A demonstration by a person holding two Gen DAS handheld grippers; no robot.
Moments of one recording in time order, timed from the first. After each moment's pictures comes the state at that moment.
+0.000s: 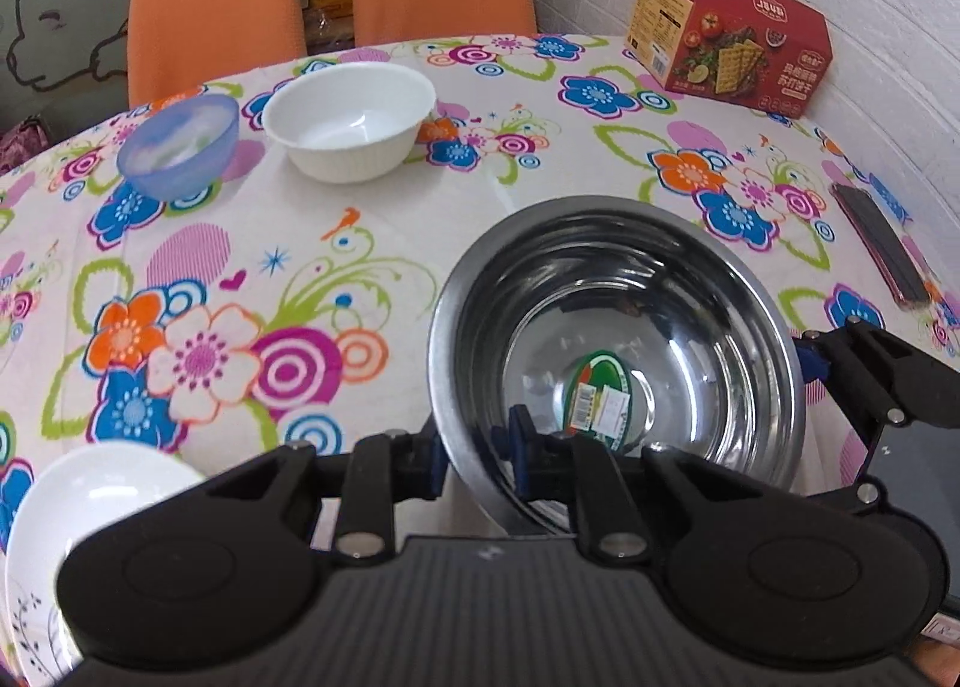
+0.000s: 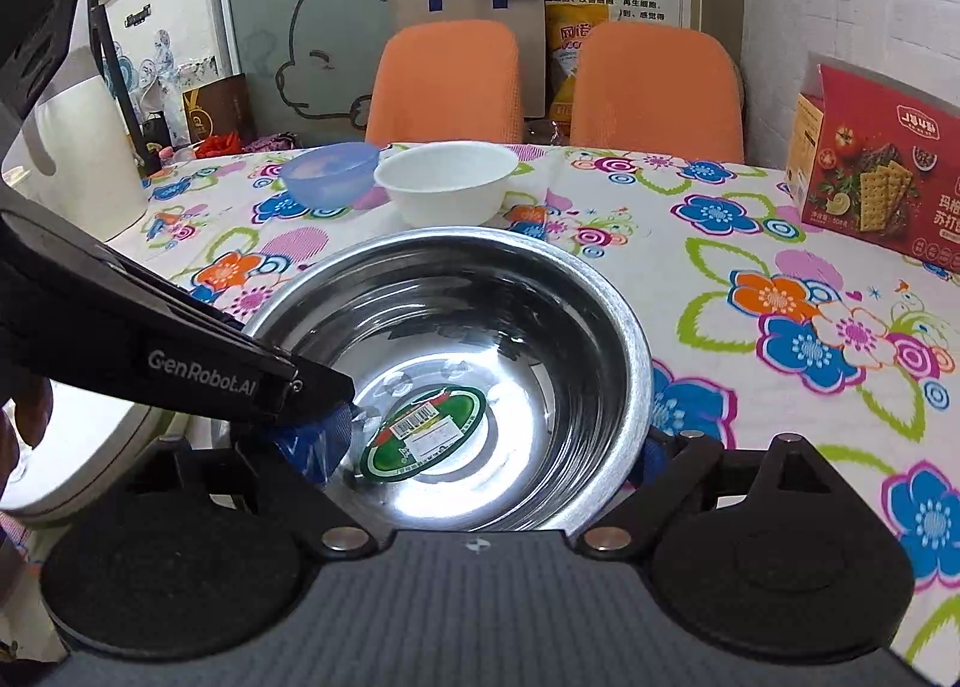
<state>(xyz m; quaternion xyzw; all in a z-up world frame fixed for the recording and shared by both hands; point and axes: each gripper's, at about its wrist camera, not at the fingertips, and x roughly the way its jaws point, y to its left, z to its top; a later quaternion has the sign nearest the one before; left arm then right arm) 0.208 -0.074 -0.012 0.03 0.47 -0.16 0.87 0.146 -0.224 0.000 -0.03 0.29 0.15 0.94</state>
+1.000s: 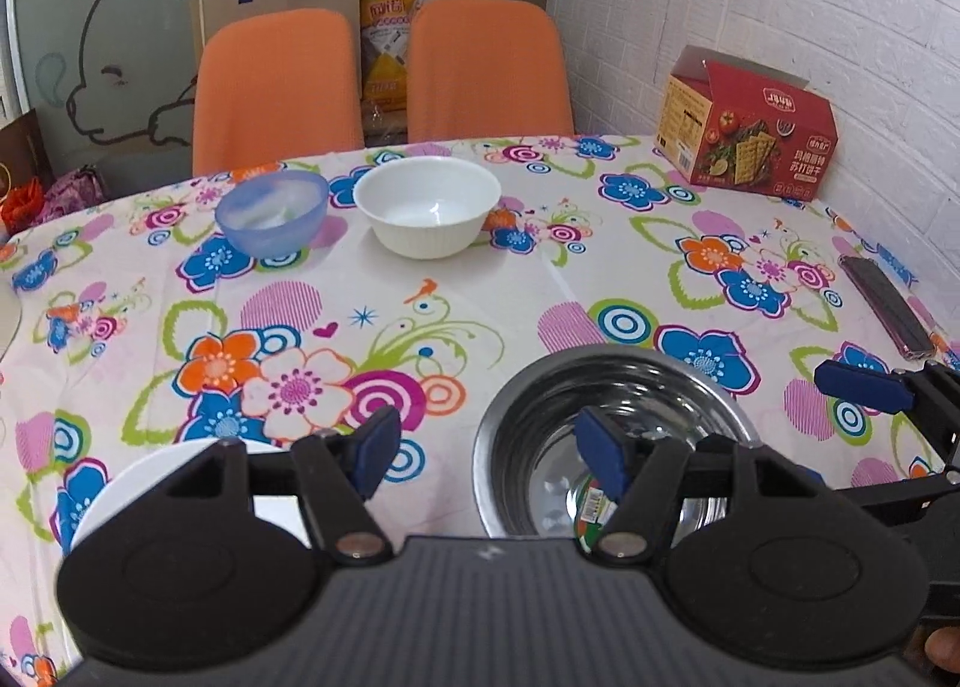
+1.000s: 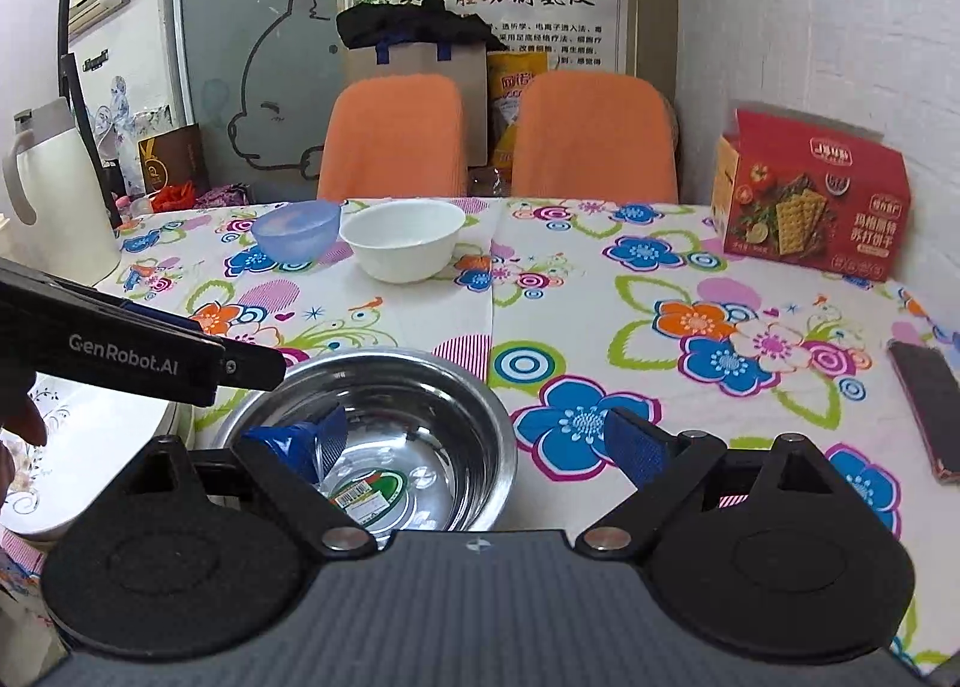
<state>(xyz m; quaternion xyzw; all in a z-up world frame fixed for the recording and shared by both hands) 0.174 -0.042 0.015 0.01 0.37 -0.12 0.92 0.111 -0.232 0.032 -0.02 0.24 0.08 0.97</state>
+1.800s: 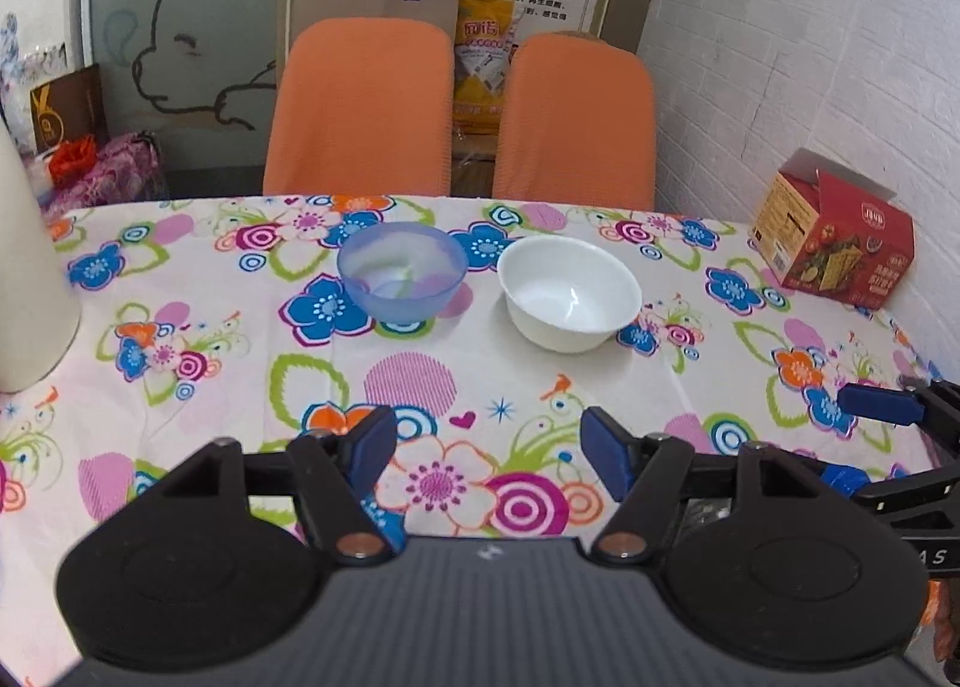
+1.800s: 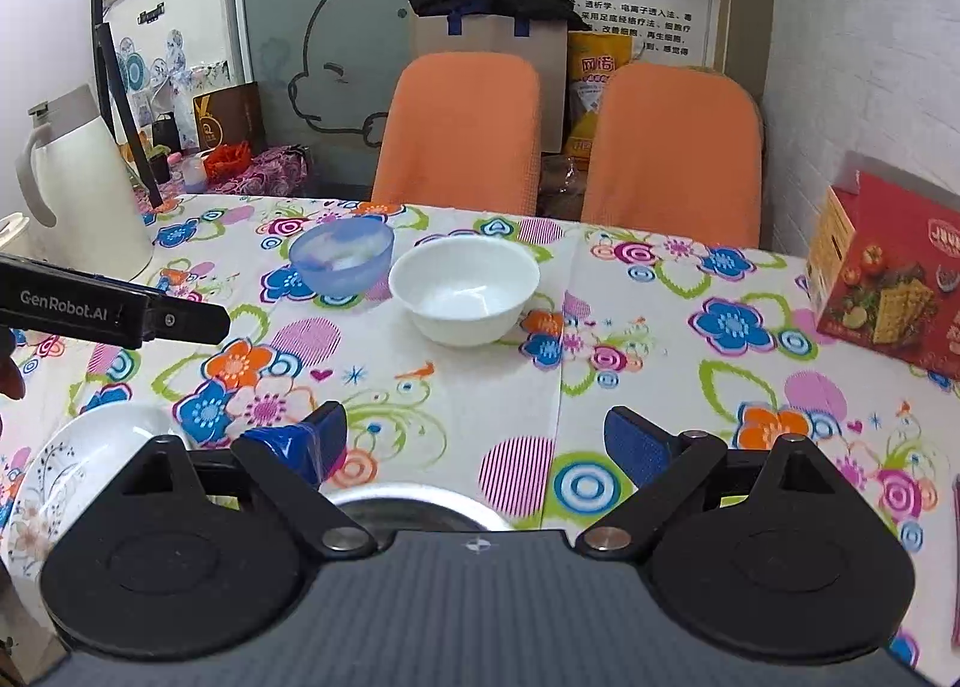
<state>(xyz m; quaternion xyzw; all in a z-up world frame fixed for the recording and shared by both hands) 0.242 0.043 0.050 -0.07 0.37 -0.07 0.92 0.207 -0.199 0.084 -0.06 0.27 0.15 0.95</state>
